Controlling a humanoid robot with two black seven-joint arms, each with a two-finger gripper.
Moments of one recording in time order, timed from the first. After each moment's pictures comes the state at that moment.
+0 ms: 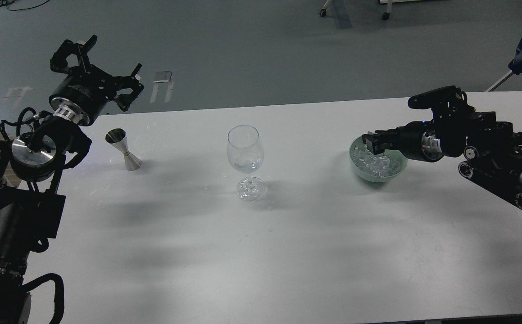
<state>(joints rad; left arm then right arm) -0.60 0.25 -1.53 -0.97 0.11 -0.19 0.28 0.95 -0.55 0.31 1.03 -1.67 0.30 0.09</state>
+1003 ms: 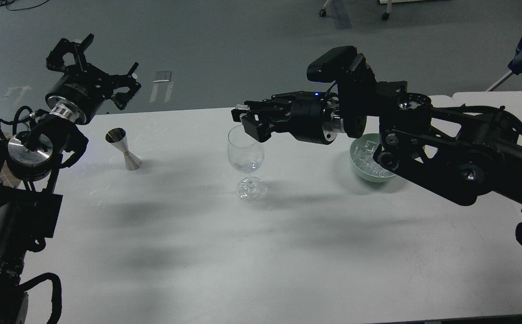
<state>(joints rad) -0.60 0.26 -1.53 -0.96 0.11 -0.18 0.28 1.05 -0.27 0.46 1.32 -1.75 0.31 0.06</state>
